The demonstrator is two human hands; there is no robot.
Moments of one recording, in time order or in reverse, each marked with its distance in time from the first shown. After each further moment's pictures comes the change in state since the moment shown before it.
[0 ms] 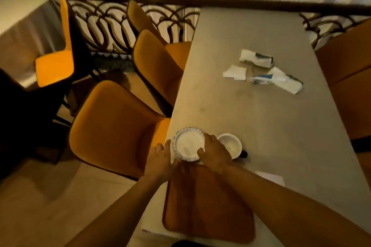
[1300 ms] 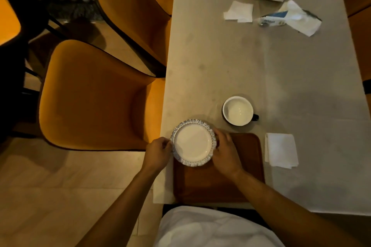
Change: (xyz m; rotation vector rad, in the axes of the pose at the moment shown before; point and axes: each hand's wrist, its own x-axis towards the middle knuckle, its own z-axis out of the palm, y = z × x) left_hand -0.007 -0.046 0.032 -0.522 -0.215 -0.187; right_hand -0.039 0.036 0.091 0.486 0.119 0.251
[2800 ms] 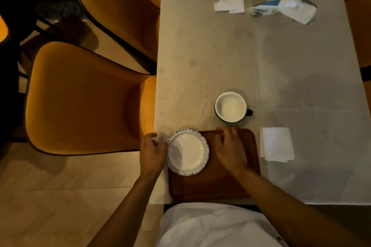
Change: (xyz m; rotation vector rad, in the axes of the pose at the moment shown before) left_hand -0.010 0.019 0.013 -0.128 0.247 -0.135; right_hand 0.010 0.020 -0.020 -0.116 0.174 0.060
